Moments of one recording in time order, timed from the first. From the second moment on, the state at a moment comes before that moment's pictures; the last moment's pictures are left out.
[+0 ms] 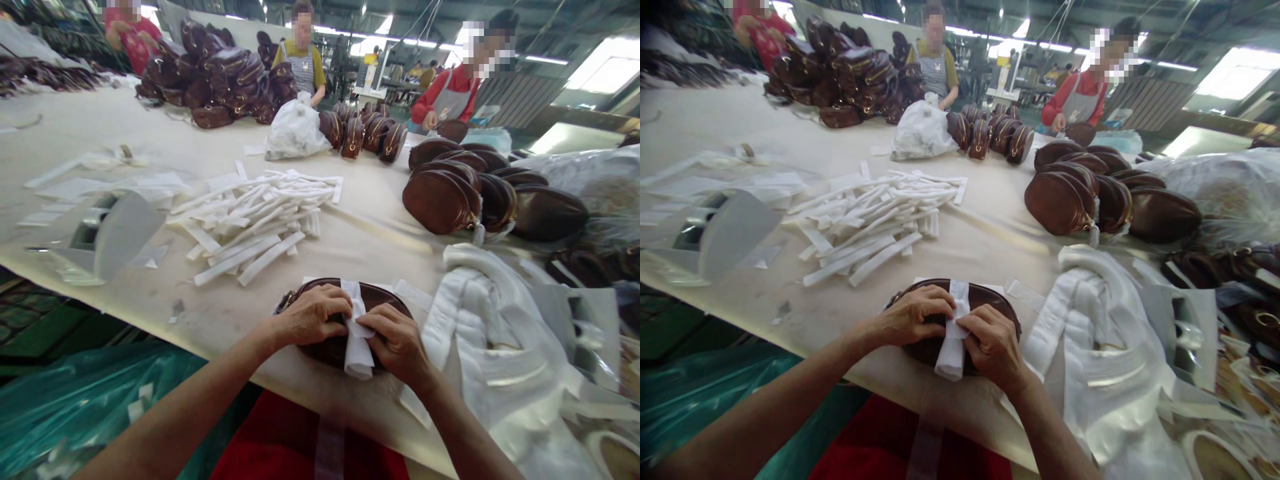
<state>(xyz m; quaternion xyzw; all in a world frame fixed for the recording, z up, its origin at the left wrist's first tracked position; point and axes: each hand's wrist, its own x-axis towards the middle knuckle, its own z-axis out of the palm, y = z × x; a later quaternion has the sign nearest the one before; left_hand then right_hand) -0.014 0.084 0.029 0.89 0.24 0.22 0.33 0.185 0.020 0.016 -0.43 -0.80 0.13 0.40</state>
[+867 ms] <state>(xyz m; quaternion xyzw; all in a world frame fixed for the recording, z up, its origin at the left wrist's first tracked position) -0.035 0.063 0.038 0.98 0.11 0.10 0.14 0.205 0.001 0.055 -0.33 -0.91 0.19 0.15</state>
